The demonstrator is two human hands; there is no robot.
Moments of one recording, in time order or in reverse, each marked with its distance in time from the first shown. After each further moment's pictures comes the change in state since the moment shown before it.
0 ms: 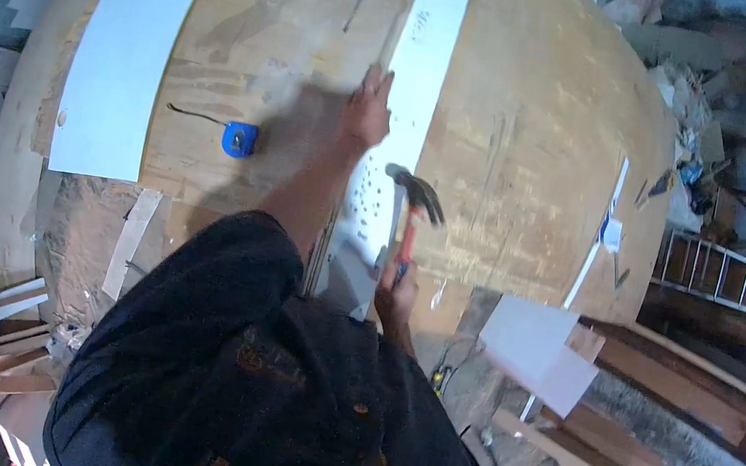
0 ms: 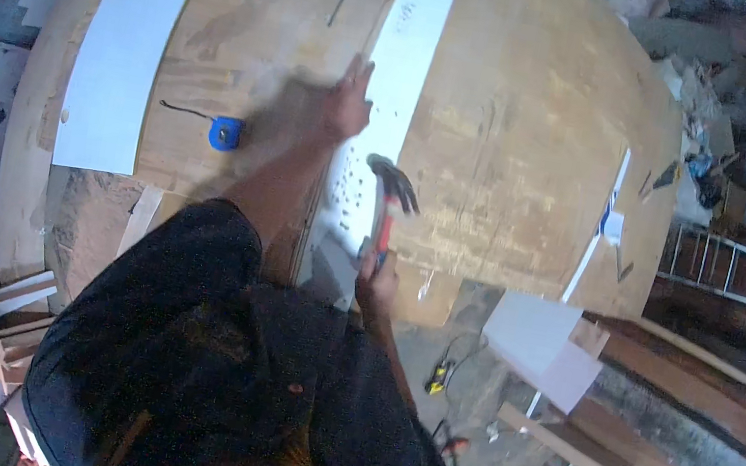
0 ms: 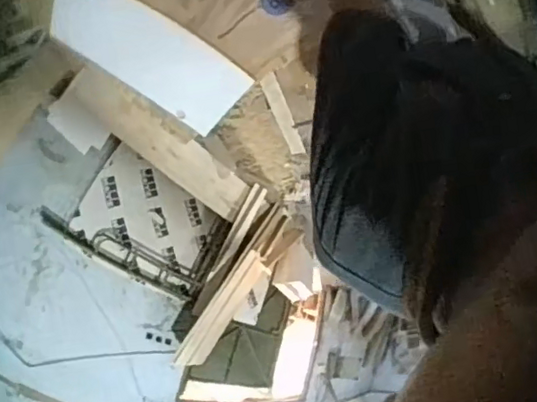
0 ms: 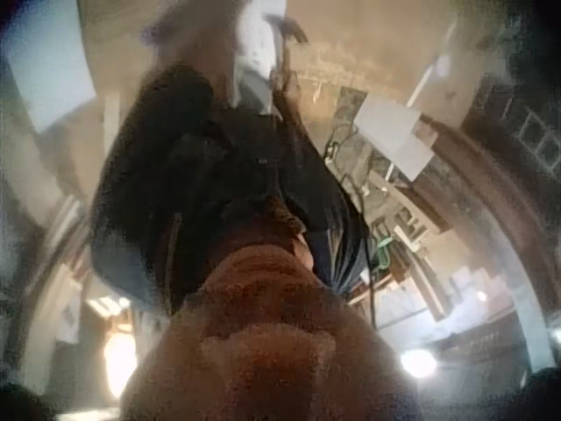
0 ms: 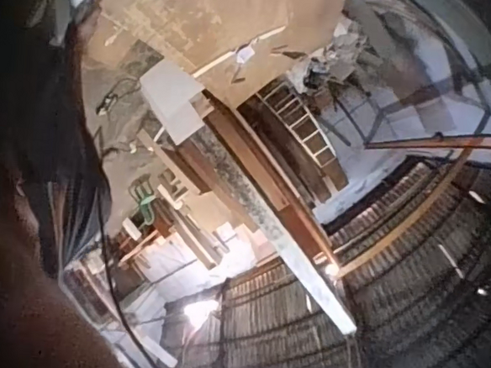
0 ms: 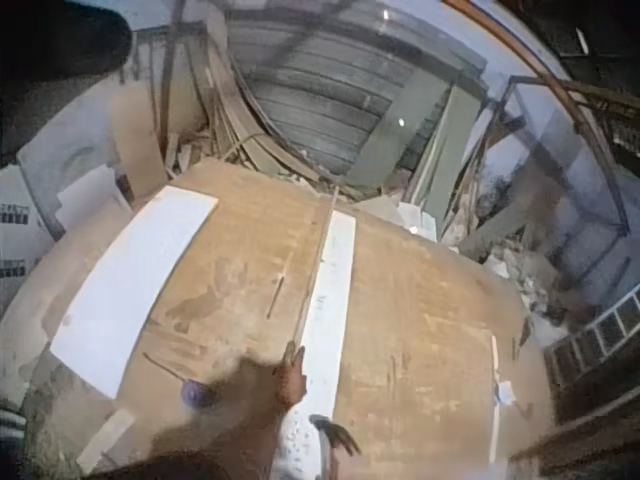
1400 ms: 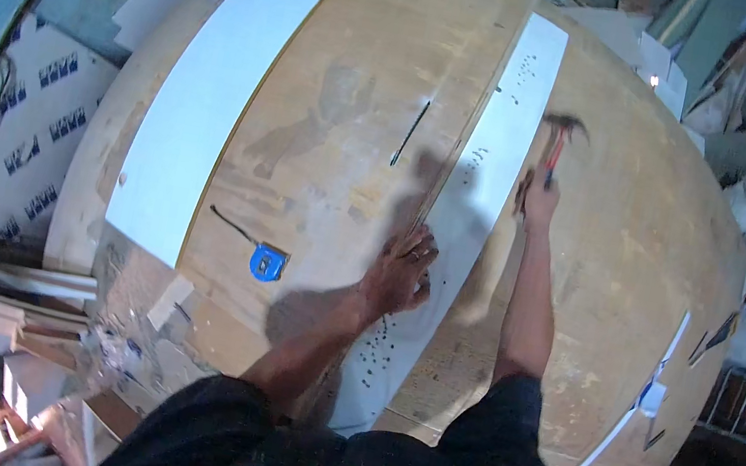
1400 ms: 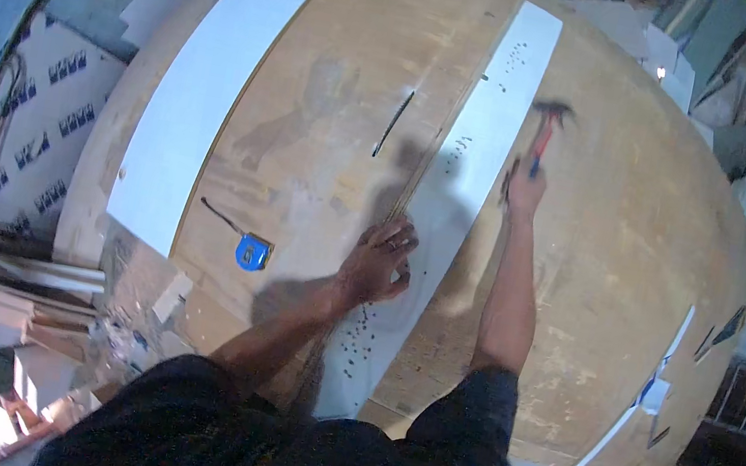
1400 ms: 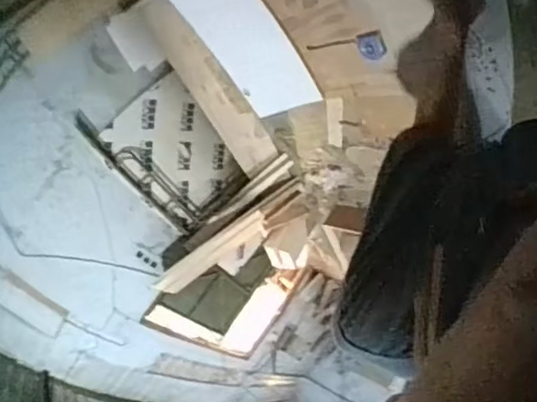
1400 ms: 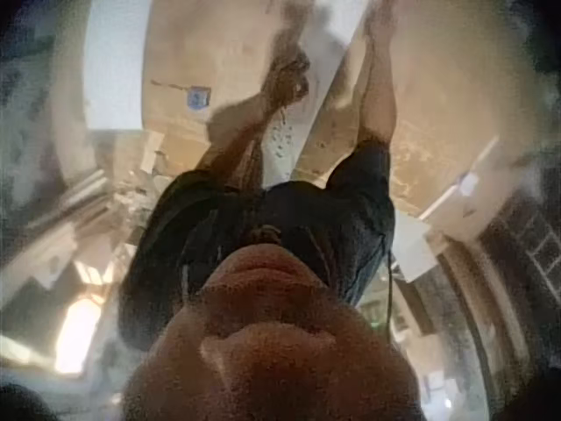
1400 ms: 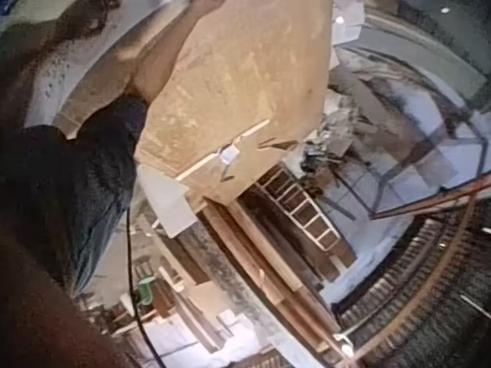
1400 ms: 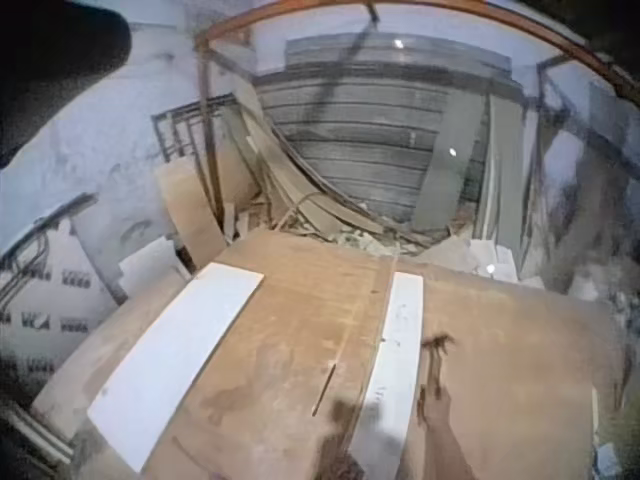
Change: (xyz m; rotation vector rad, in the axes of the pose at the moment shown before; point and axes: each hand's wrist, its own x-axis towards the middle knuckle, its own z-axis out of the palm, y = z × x) left_hand 0.013 0.002 0.007 0.299 -0.082 0.230; right_hand 0.549 -0.132 0.003 0.654 -0.031 -0.158
